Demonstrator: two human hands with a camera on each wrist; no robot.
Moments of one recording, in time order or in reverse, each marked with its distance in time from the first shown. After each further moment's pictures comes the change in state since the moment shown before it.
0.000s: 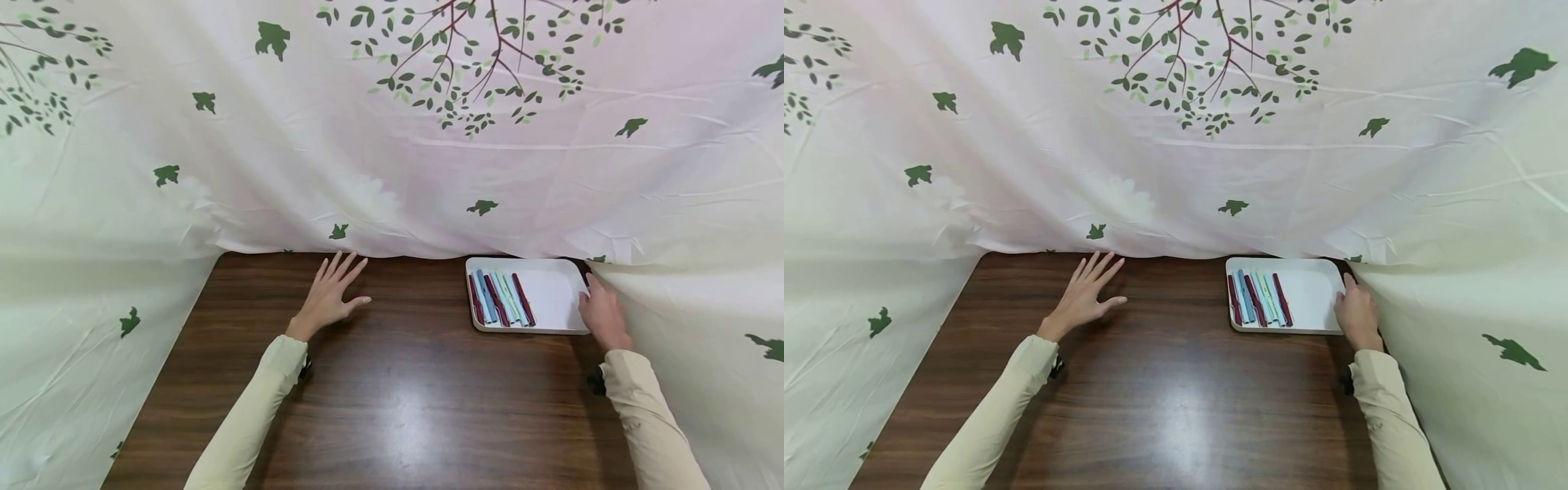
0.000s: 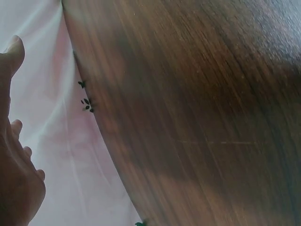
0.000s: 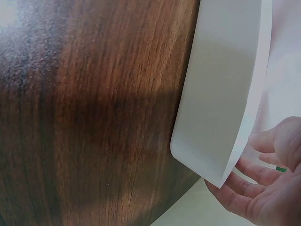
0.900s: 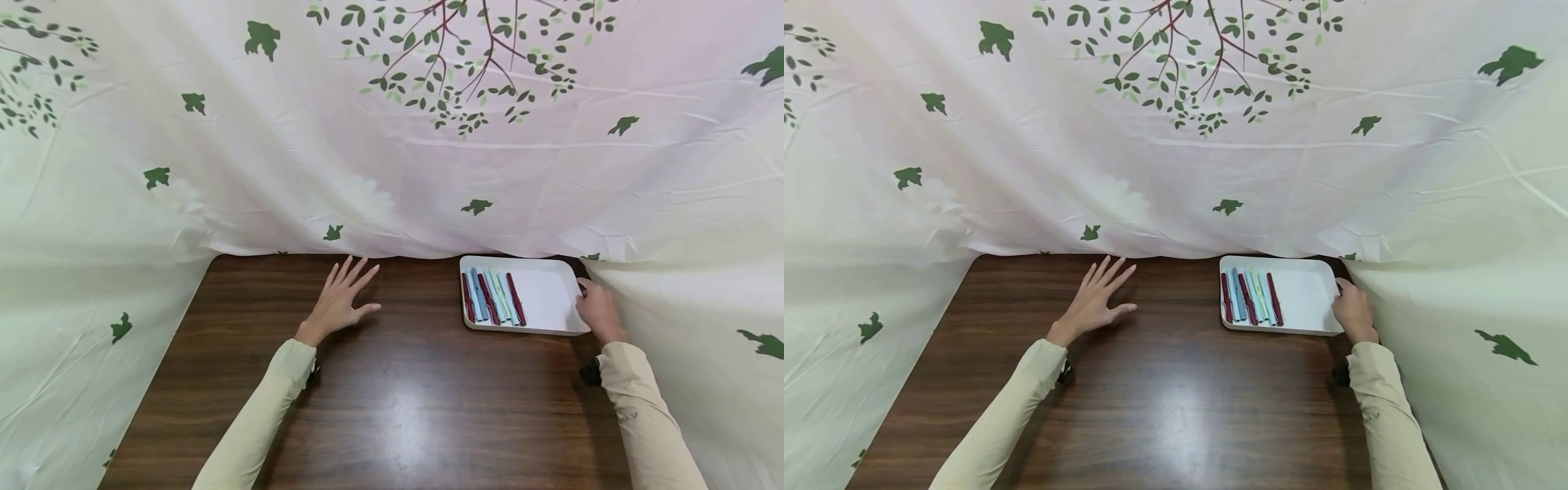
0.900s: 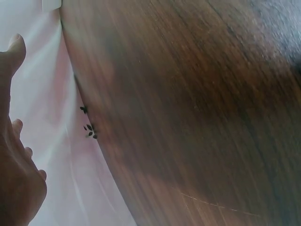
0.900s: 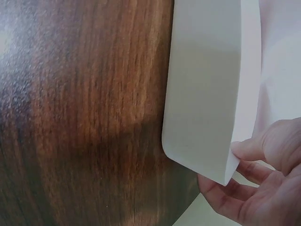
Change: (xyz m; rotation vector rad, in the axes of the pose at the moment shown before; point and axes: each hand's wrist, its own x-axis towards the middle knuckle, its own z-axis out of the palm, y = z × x) left_hand 0.008 0.020 0.017 -0.020 -0.056 0.025; right_hand 0.006 0.013 0.001 0.004 -0.042 0.012
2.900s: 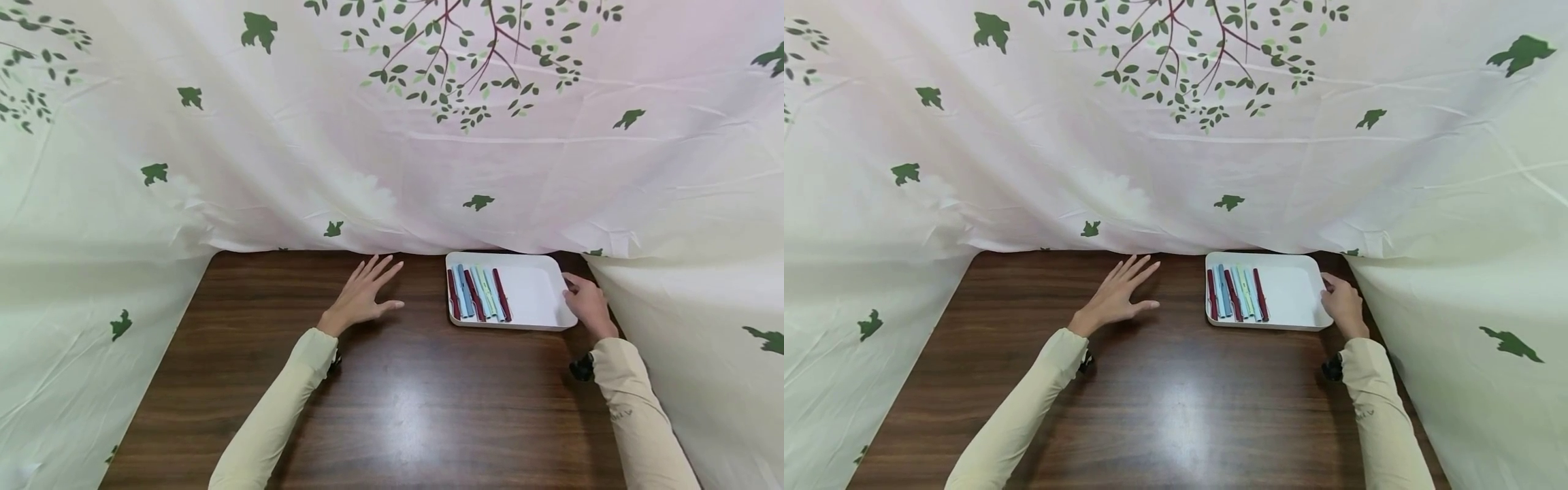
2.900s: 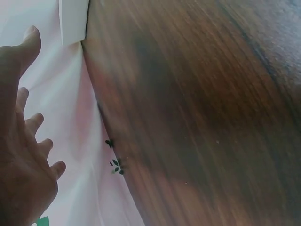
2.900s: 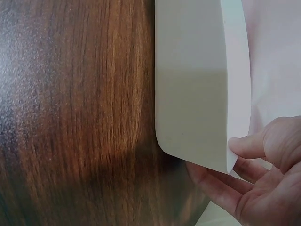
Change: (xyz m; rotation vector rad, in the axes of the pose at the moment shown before) left_hand 0.030 0.031 0.007 -0.059 -0.150 0.005; right_hand 0.006 -0.021 0.014 0.120 -0.090 0.069
